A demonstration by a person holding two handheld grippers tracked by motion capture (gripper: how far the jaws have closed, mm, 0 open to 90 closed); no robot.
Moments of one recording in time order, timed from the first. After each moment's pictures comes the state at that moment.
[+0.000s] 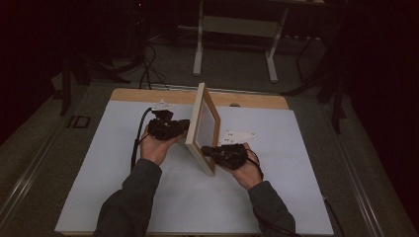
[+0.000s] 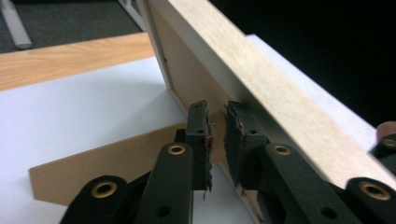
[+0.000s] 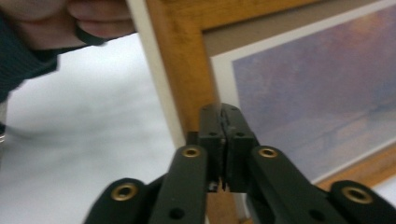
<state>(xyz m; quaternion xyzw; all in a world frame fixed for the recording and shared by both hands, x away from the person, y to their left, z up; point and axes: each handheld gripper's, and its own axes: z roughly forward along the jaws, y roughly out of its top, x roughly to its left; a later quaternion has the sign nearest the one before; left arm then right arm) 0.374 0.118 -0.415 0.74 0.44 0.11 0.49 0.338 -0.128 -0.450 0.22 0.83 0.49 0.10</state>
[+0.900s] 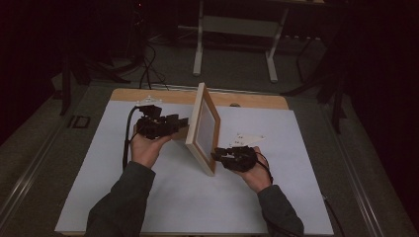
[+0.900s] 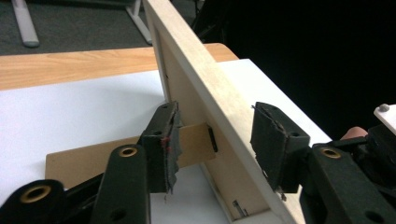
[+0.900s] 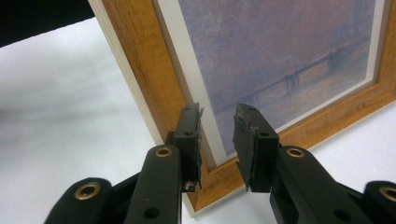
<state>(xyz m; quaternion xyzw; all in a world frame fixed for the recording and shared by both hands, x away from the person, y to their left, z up) 0.352 0.132 -0.382 0.71 0.47 0.10 0.51 0.341 -0.157 -0.466 0.26 0.84 0.47 0.10</state>
